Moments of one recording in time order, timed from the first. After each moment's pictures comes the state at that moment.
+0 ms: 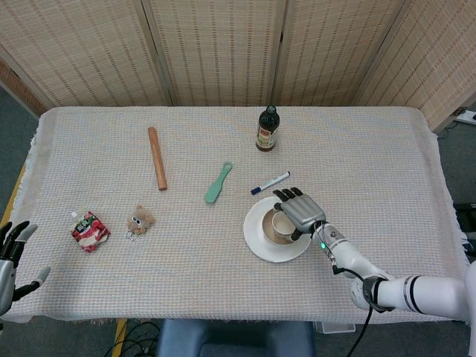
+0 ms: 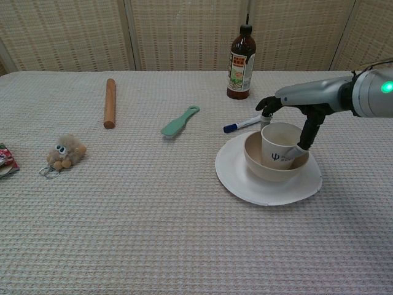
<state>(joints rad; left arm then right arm) -0.03 -1.13 -0.06 -1.57 1.59 1.65 0.04 1.01 -1.27 0.00 -1.69 -0.72 0.75 -0.42</state>
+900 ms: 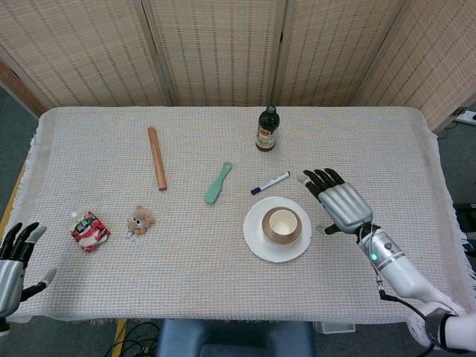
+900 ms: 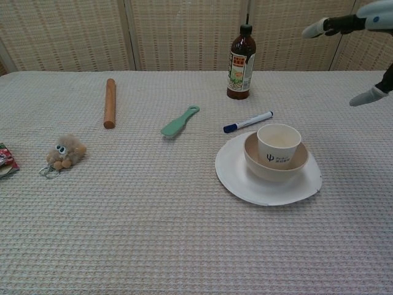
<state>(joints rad) -0.04 -1.14 -0.04 -1.57 1.62 1.64 0.08 0.74 -0.95 0.00 -1.92 -1.16 1.06 -0.25</state>
